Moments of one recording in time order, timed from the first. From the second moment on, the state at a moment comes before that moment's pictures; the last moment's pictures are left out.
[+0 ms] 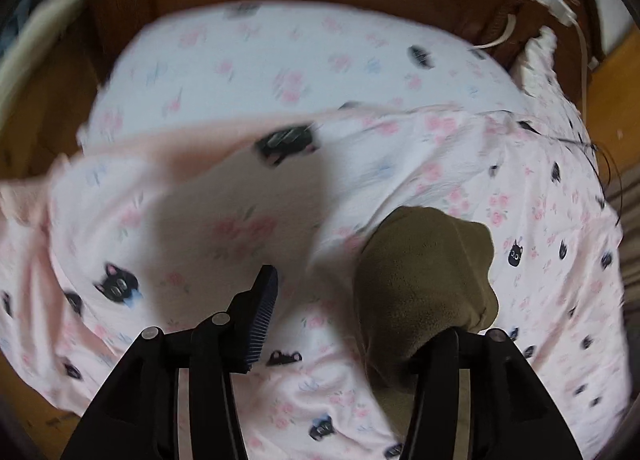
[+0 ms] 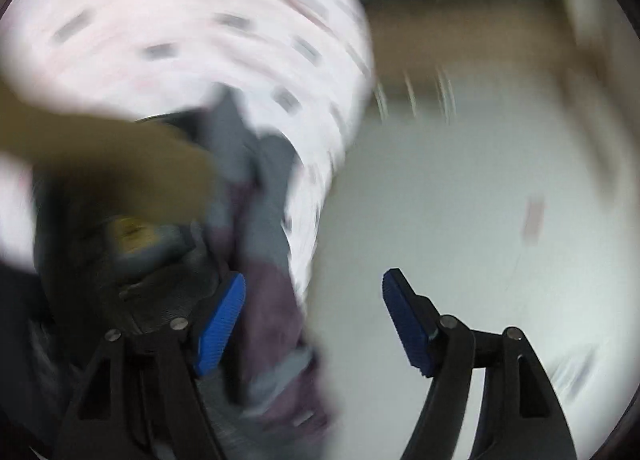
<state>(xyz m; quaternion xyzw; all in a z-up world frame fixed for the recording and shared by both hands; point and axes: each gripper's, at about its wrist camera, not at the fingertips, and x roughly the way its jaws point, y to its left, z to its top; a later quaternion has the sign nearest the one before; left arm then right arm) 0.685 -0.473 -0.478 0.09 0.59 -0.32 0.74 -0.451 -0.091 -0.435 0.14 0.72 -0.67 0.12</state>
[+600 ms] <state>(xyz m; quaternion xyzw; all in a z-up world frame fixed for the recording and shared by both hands) 0.768 -0.446 -0.496 -0.14 0.67 -0.43 0.59 -0.197 -0.261 -0.390 0.19 0.51 -0.71 0.44</state>
